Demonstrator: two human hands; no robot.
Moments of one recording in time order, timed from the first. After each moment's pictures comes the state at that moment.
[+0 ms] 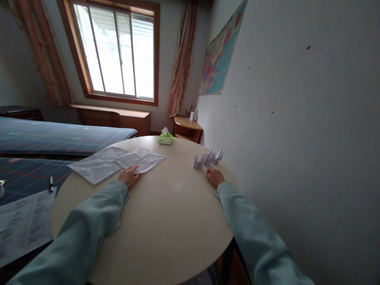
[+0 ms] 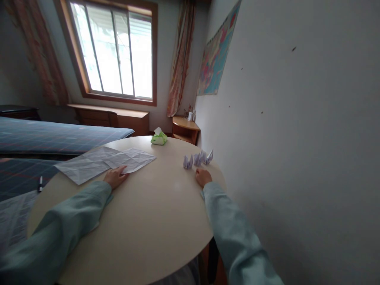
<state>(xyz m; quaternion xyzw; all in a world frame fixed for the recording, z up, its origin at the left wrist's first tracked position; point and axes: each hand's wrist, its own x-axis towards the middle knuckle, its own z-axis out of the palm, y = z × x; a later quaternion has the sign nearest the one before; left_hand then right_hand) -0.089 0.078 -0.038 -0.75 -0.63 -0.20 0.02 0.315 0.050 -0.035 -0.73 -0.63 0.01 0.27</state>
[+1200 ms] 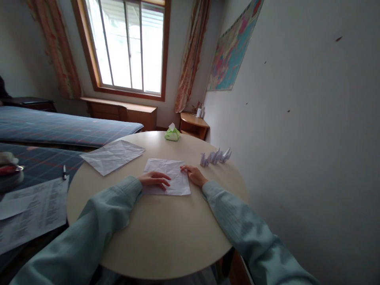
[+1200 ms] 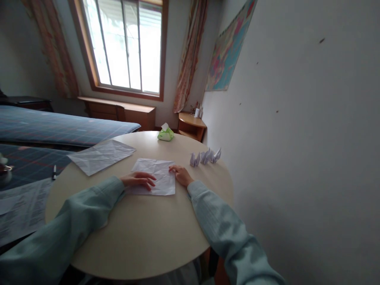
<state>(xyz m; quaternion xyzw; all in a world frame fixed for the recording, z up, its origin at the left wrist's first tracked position) -0.044 0.030 -0.001 -0.76 -0.29 -0.15 -0.56 0.199 0.050 -0.032 -0.46 -0.81 0.17 0.32</state>
